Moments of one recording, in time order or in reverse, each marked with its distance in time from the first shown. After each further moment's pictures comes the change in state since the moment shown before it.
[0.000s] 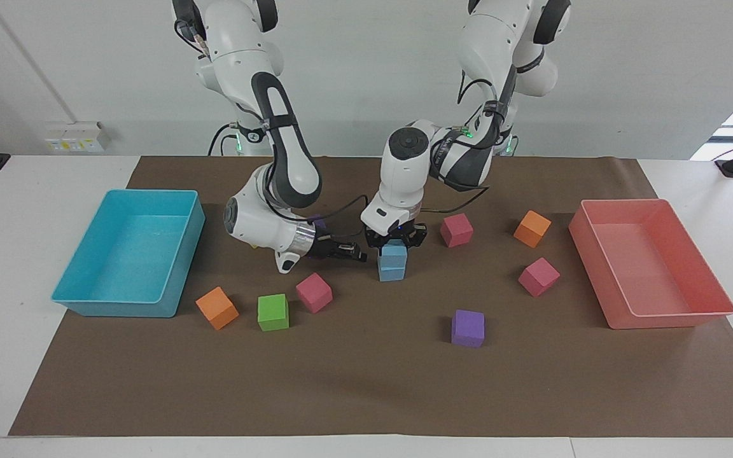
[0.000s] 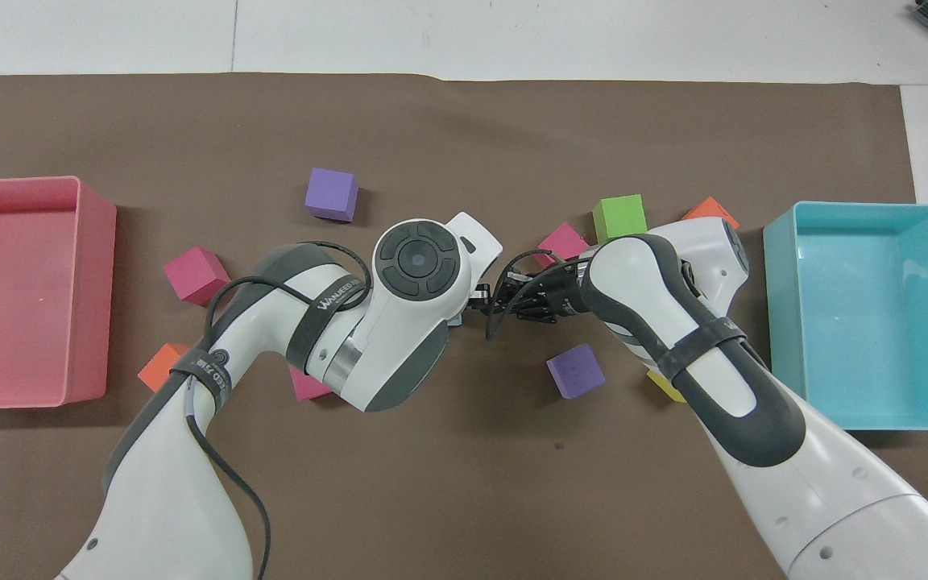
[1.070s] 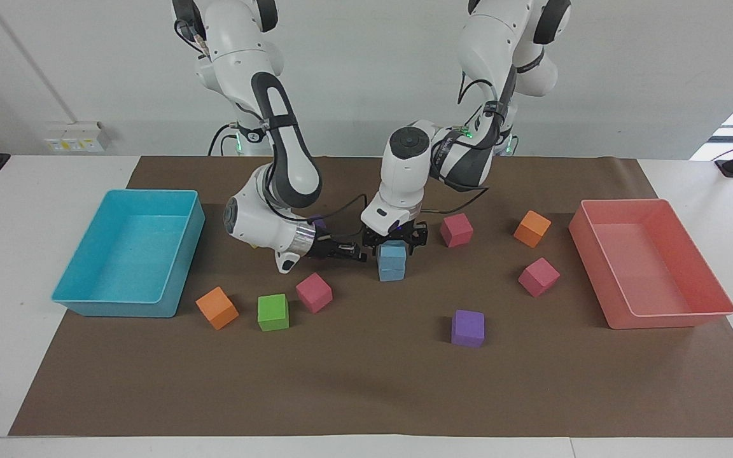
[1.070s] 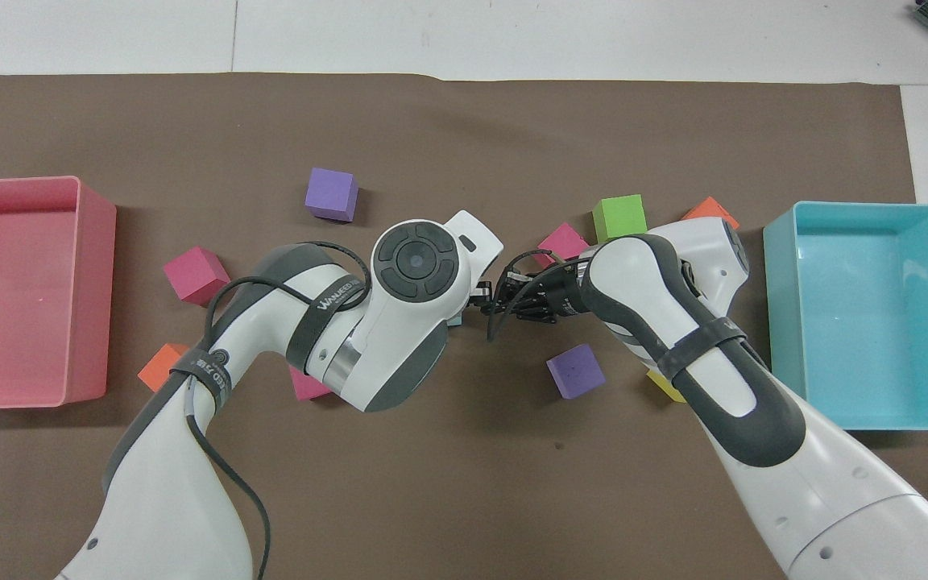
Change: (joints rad) left arm 0.000 0.000 0.002 -0.002 0.000 0.021 -0.001; right arm 0.000 0.000 0.000 0.000 0.000 0.000 0.000
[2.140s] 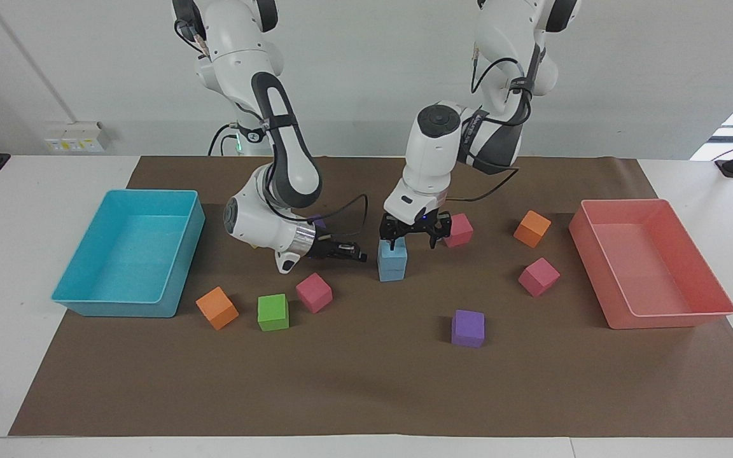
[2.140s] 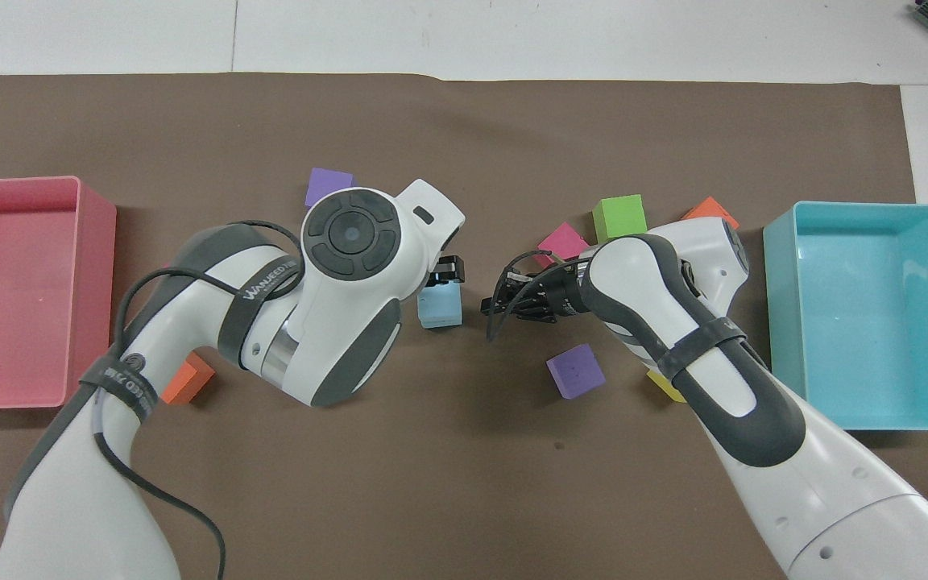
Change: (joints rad) left arm 0.079 -0.124 0.019 0.002 0.000 -0.095 0.071; right arm 0.000 -0.001 0.000 0.001 0.000 0.000 -0.033
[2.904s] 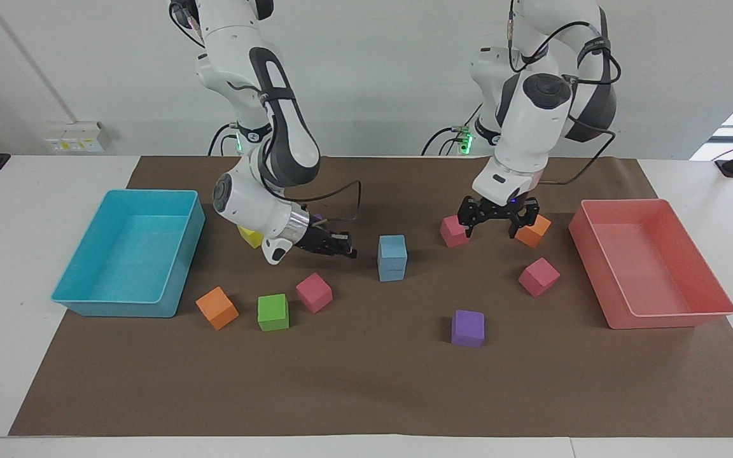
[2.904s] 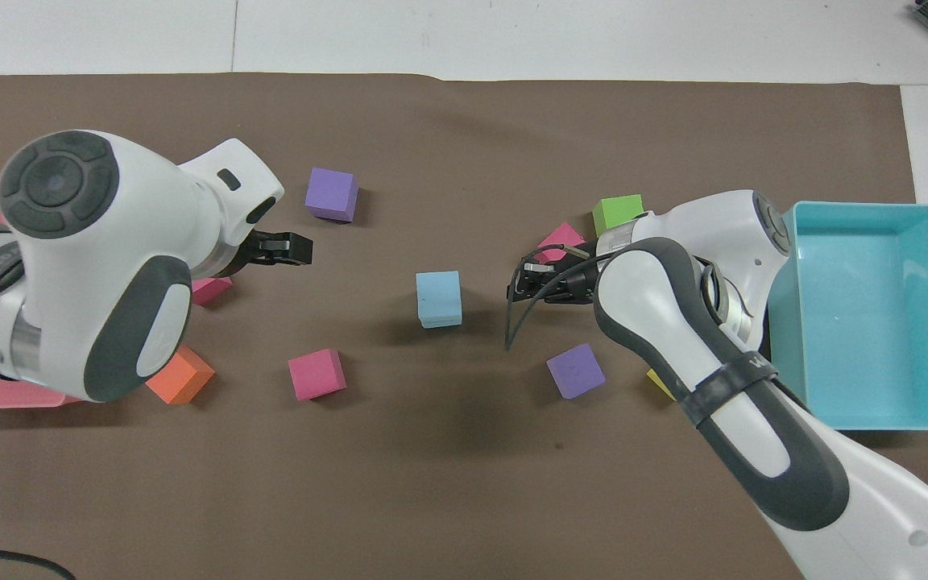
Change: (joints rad) left arm 0.238 -0.181 0.007 -0.105 0.000 -0.067 0.348; right arm -0.004 -0.117 -0.012 0.014 -0.304 0.015 0.107
